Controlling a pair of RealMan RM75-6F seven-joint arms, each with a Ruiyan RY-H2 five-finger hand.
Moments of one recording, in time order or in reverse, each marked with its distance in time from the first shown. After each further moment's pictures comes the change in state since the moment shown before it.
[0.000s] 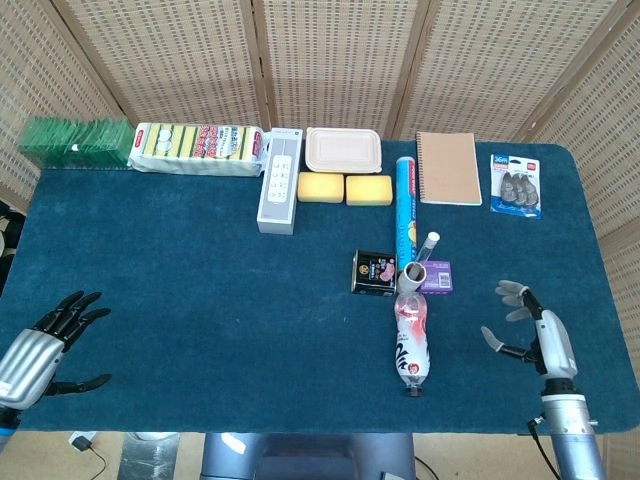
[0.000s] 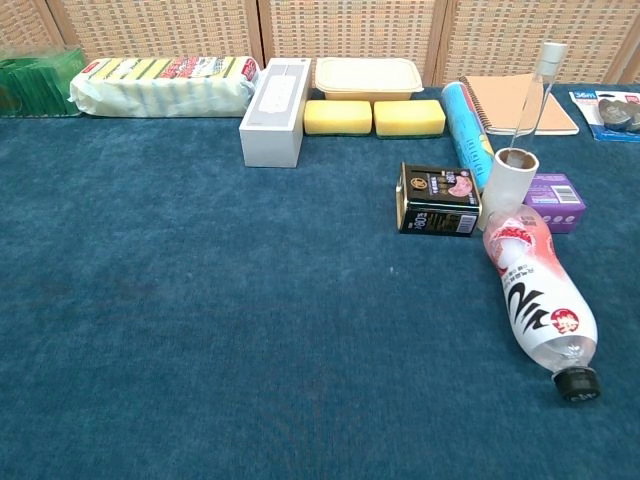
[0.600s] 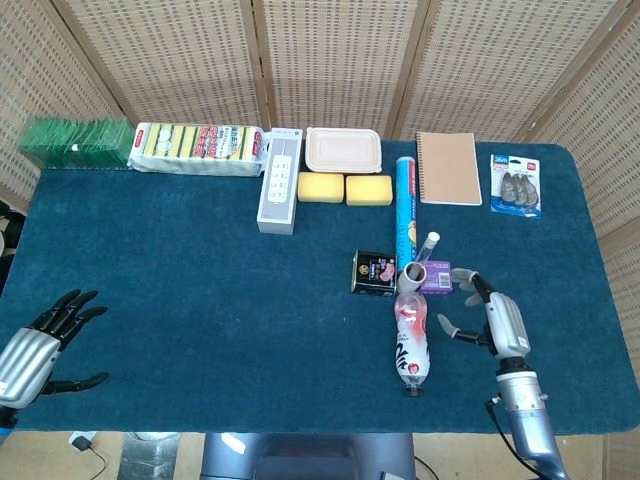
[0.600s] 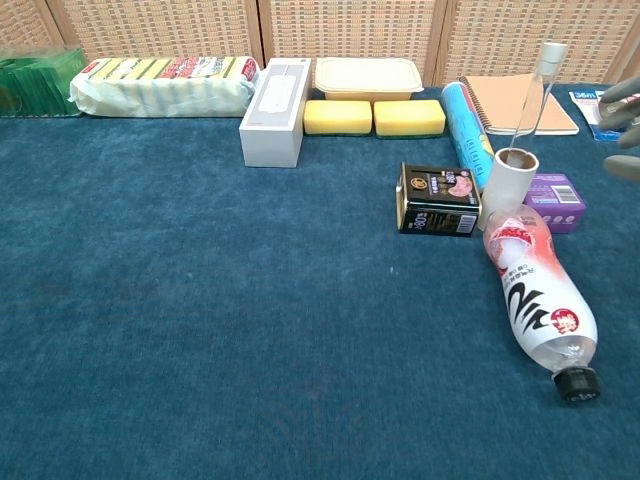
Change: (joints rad) left arm 0.002 0.005 -0.003 0.008 -0.001 0.008 -0.025; right arm 0.109 -0.118 0.064 -0.053 0.080 -0.064 -0.281
